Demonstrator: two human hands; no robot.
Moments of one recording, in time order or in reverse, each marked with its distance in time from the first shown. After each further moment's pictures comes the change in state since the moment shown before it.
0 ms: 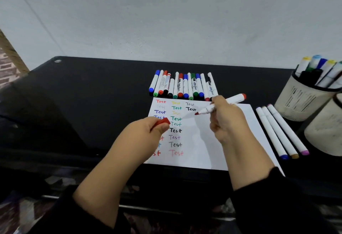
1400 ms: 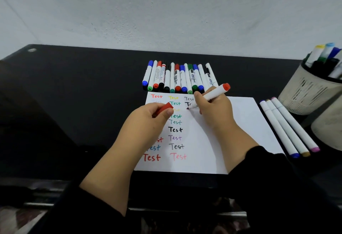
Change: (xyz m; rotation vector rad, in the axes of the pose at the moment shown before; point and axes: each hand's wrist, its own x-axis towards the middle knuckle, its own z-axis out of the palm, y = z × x) left_hand 0.050 -0.009 0.018 -0.187 0.011 0.042; right_hand 0.062 0.035 0.013 -0.483 -0.035 -0.590
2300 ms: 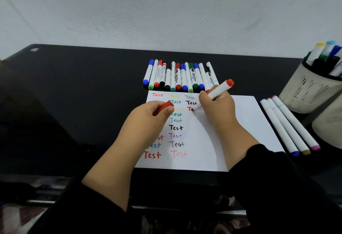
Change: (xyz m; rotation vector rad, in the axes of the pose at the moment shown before) left_hand -0.003 0.001 0.000 -0.004 -0.010 -0.003; right_hand 0.000 -0.001 -0.003 -0.009 0.055 0.003
